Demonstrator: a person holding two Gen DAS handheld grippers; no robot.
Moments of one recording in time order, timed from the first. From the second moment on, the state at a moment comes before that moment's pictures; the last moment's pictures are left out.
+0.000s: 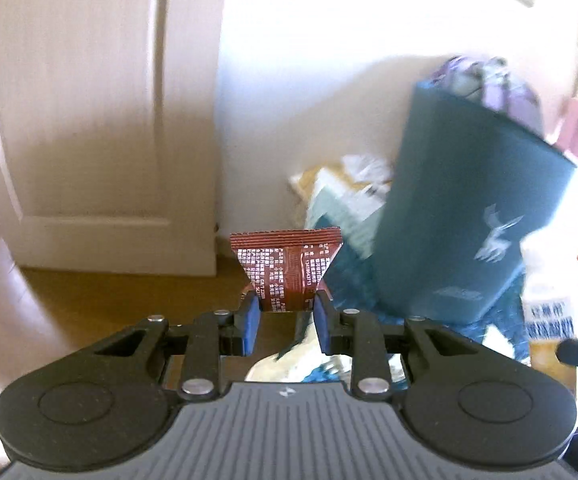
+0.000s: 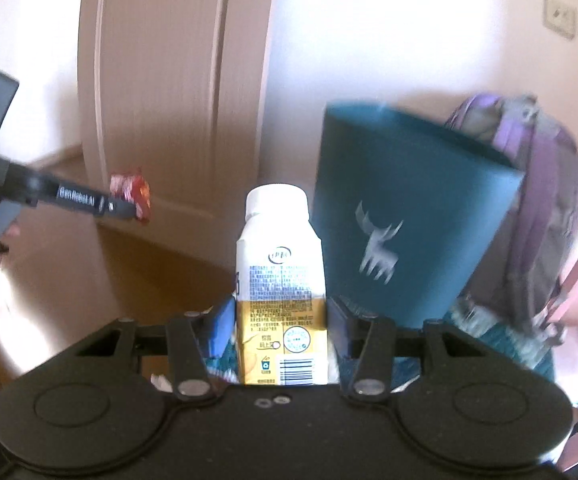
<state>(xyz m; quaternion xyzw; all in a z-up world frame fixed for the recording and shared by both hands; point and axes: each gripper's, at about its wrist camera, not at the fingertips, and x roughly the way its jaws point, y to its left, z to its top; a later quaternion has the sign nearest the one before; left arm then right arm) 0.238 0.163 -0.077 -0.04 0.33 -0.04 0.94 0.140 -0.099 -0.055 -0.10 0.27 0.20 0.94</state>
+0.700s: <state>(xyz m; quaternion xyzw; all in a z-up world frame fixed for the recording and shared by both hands) 0.290 0.026 0.072 0.02 0.28 -0.13 0.95 0.208 -0.168 0.099 -0.06 0.14 0.11 0.98</state>
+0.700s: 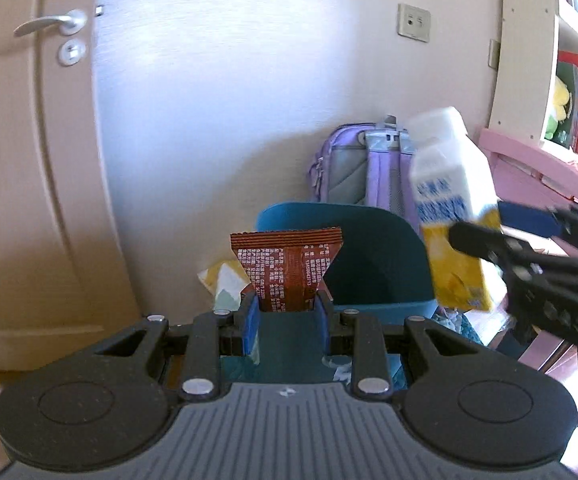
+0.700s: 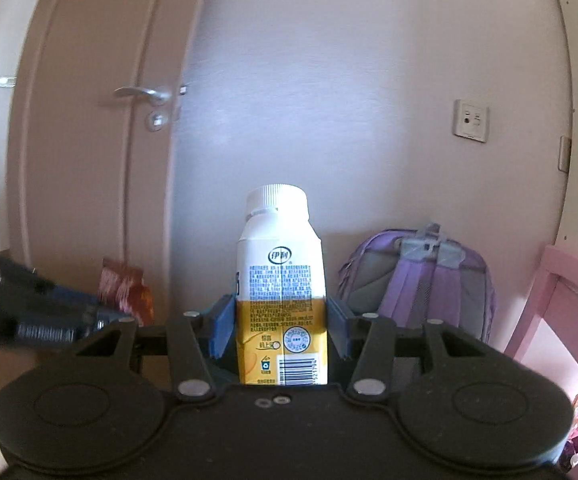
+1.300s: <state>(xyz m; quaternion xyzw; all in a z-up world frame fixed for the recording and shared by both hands) 0.404 -0.042 0.028 0.04 0.36 -0.11 0.93 0.304 -0.202 0.034 -0.04 0.21 0.09 0.97</state>
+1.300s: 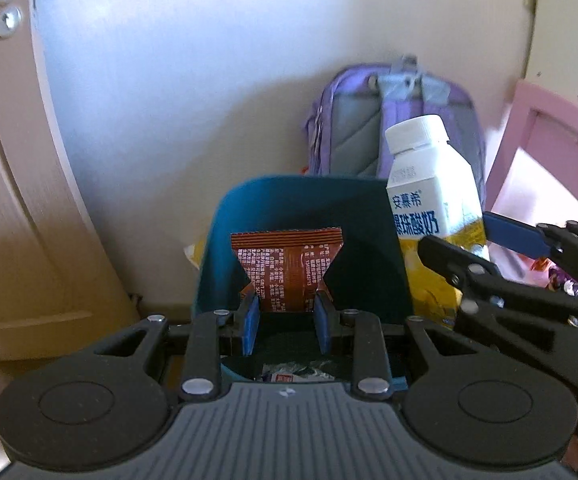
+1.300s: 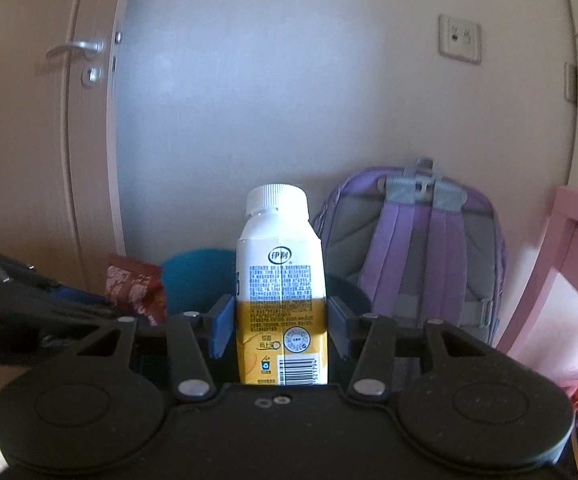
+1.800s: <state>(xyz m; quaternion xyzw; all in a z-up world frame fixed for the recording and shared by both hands) 0.433 -0.055 -0.012 0.07 0.42 -0.09 0.90 0.319 -0.199 0.011 -0.05 0.29 0.10 0.95</state>
